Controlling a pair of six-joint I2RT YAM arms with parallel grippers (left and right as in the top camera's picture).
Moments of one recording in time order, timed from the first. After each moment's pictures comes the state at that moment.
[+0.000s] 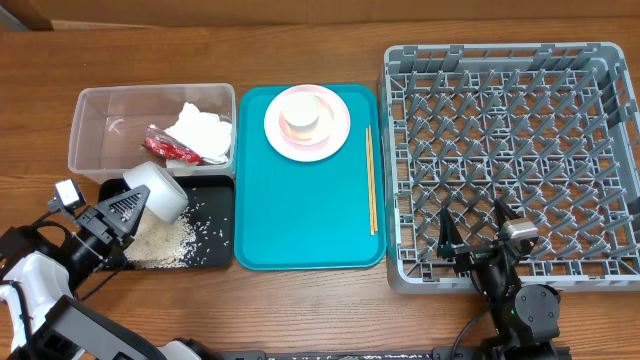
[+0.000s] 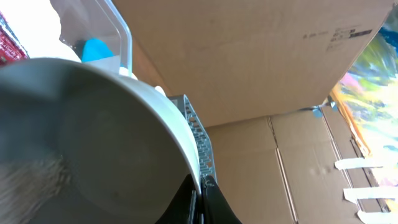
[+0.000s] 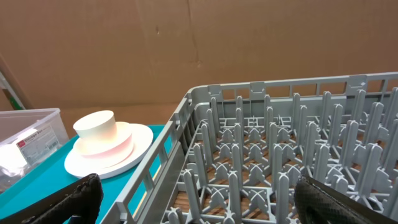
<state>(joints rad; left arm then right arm) 0.91 1.50 0.83 -0.89 1.52 0.24 0.20 0.01 0.02 -0.04 -0.01 0.15</state>
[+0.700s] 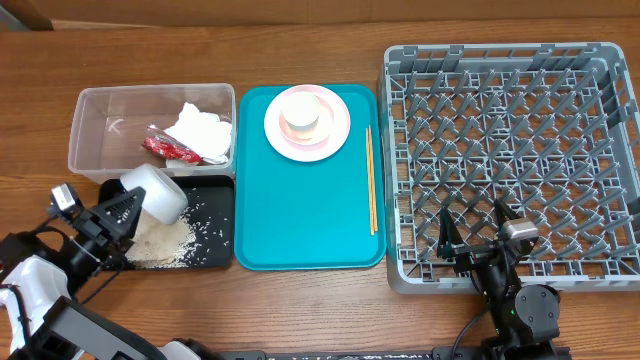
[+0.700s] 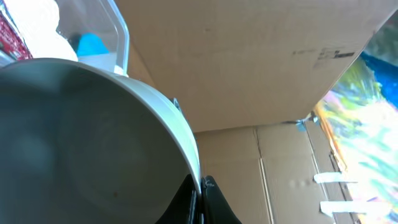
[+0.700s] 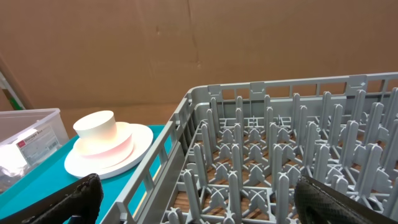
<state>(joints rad) 0.94 1.50 0.82 -0.91 1.55 0.17 0.20 0.01 0.02 -0.04 -0.01 0.15</state>
